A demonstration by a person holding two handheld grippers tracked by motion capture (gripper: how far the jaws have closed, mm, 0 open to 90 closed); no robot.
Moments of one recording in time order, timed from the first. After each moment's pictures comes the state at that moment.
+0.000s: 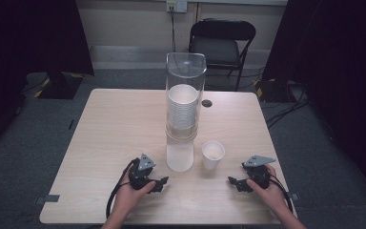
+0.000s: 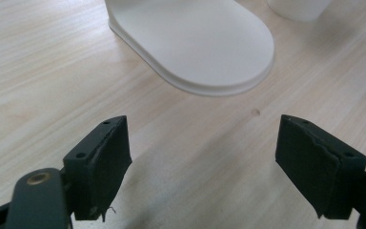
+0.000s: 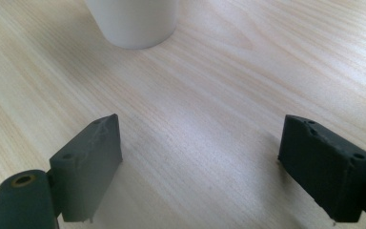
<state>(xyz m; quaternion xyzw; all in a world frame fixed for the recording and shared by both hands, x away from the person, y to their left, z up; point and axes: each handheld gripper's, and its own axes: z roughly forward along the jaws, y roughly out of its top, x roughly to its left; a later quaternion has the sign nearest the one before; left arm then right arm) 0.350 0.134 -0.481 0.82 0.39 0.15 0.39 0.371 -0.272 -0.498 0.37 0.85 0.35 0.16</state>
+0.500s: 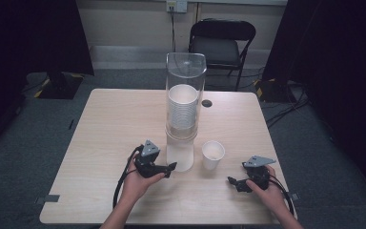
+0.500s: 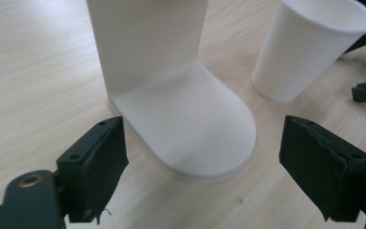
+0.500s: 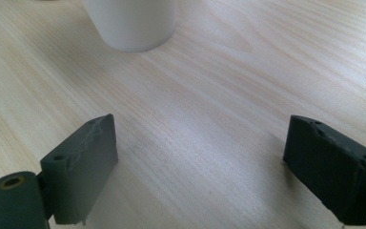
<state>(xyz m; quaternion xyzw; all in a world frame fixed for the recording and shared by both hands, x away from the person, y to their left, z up) 0.379 0.113 -0.449 0.79 0.39 0.15 0.45 0.370 -0.271 -0.500 0.37 0.84 0.36 0.16</state>
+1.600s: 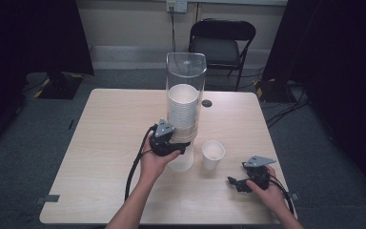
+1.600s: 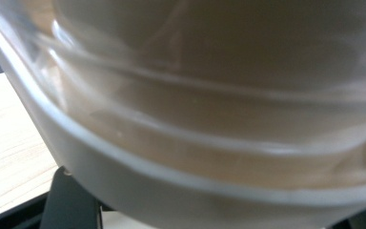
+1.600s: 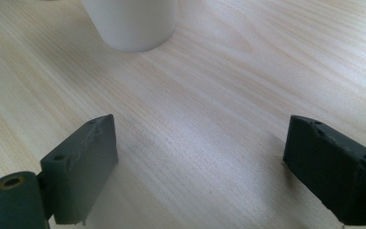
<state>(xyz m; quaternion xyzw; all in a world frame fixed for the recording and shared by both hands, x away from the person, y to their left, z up) 0.416 0.076 -0.410 0.76 0.35 0.19 0.51 0.371 -0.271 -0.500 0.37 0.84 0.36 0.16</state>
